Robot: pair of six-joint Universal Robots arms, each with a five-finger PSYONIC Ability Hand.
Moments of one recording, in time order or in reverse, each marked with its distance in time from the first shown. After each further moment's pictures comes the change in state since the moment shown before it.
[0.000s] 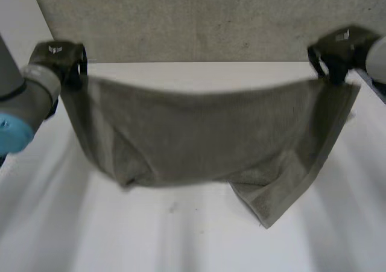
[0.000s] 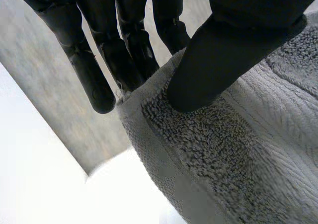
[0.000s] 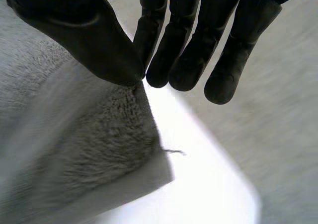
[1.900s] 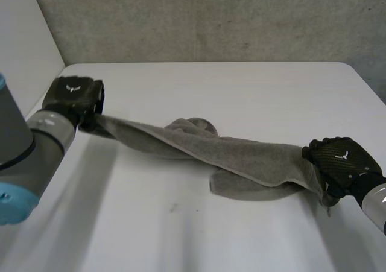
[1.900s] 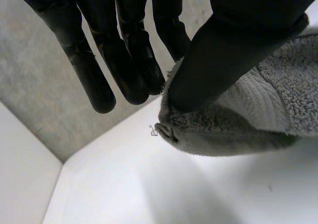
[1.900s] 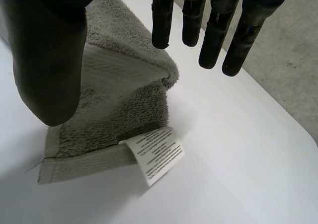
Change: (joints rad) left arm -0.100 0.266 -0.524 0.150 -0.035 0.063; right arm -0.176 -0.558 1.492 -0.794 -0.132 -0.013; left_hand -0.009 -0.001 -0.001 0.000 -0.003; right_hand -0.936 -0.971 -0.945 -0.944 -0.943
